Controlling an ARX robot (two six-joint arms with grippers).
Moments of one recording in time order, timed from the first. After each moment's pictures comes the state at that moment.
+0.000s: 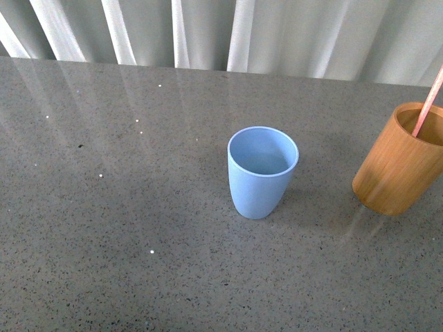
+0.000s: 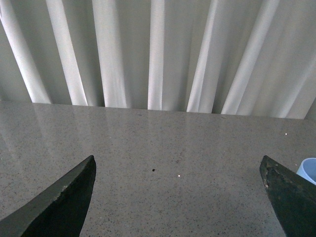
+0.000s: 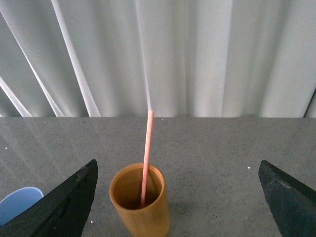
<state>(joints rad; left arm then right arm) 0.00 0.00 0.02 0.00 0.00 0.00 -0.27 0.78 0.30 0.34 -0.35 0.04</state>
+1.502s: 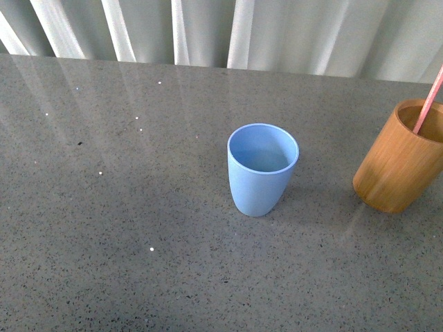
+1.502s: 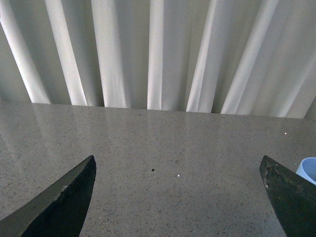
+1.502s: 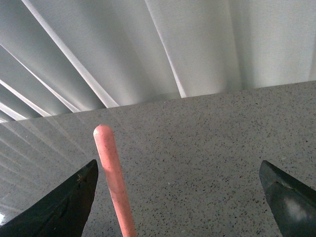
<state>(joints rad) 0.00 0.00 0.02 0.00 0.00 0.00 -0.20 1.91 0.70 0.95 -0.49 0.28</state>
